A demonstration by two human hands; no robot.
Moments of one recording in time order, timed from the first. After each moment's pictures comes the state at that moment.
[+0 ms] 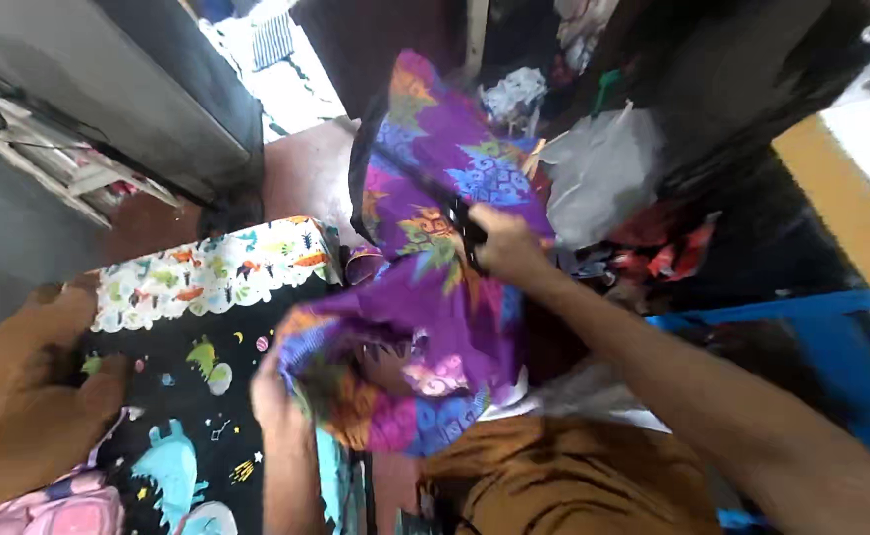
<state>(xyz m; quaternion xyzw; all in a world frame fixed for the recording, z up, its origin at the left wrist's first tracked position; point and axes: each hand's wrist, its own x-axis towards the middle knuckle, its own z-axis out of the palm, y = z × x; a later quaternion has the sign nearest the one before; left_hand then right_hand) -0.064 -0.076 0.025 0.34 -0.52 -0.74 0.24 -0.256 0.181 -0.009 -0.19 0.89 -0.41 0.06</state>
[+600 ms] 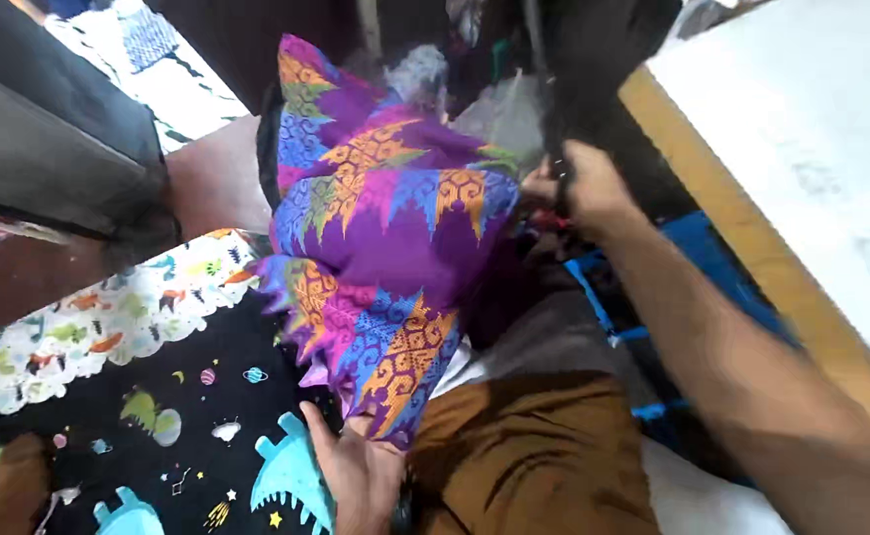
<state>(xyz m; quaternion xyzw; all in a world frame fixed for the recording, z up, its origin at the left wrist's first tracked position) -0.016 0.051 -0.004 0.41 -0.28 -0.87 -0.02 -0.256 0.353 -0.017 0.05 0.86 -0.50 0.06</state>
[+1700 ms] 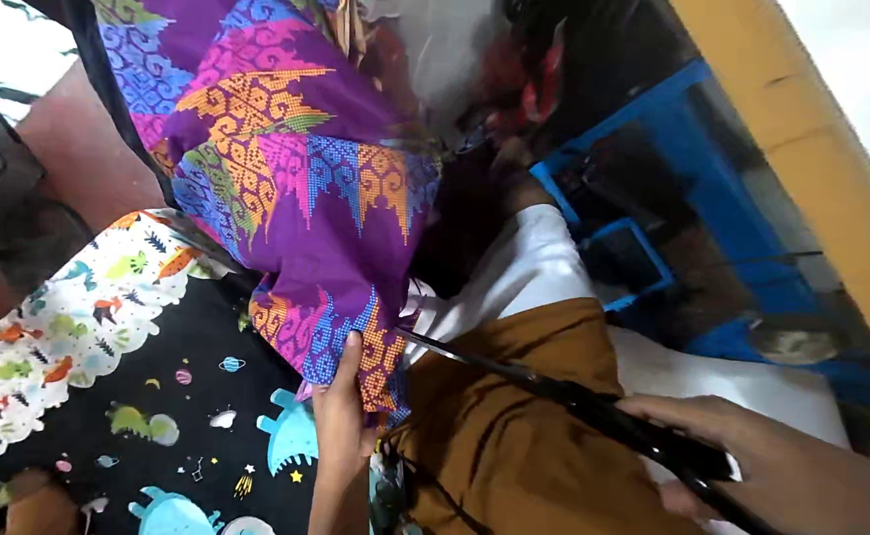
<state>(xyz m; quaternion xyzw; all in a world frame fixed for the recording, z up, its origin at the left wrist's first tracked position) -0.063 0.081 -0.018 0.34 -0.51 -0.78 -0.15 0.016 0.404 0.047 0.10 0.69 -0.53 0.48</state>
